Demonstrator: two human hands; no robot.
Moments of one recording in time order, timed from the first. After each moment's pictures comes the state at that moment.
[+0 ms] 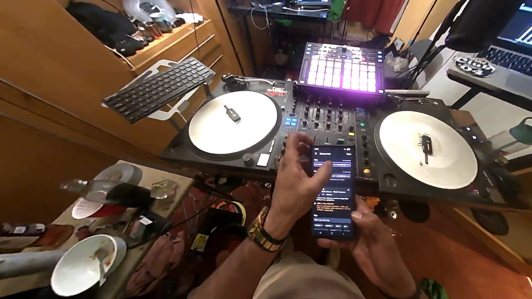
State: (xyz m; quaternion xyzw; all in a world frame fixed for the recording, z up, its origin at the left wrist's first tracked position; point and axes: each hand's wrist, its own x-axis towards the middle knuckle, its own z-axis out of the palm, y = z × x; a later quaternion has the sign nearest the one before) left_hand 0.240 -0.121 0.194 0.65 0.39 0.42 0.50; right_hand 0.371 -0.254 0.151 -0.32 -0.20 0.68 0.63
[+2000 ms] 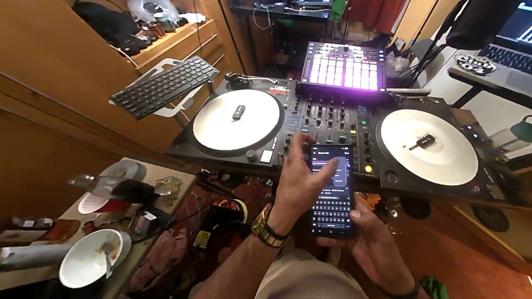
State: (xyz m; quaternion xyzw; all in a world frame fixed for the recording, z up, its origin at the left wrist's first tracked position) left_hand 0.235 -0.127 0.191 0.65 0.42 0.39 0.50; right_hand 0.363 -0.258 0.151 -0.31 -0.20 0.69 0.62
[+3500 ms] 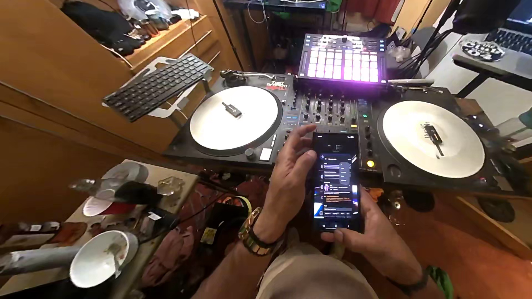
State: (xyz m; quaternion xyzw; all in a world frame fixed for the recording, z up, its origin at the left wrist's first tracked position) left_hand 0.221 -0.123 0.195 0.62 0.31 0.41 0.59; right_hand 0.367 -0.255 0.156 -0.40 -0.34 0.62 0.59
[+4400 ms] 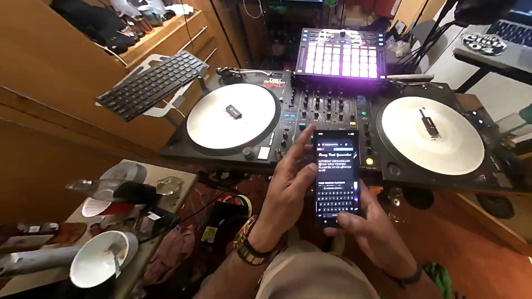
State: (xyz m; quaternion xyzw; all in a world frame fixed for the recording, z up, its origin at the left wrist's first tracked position) left_hand 0.215 -0.127 0.182 0.64 0.27 0.39 0.61; right_hand 0.370 -0.249 0.151 -0.39 -0.26 0.64 0.61
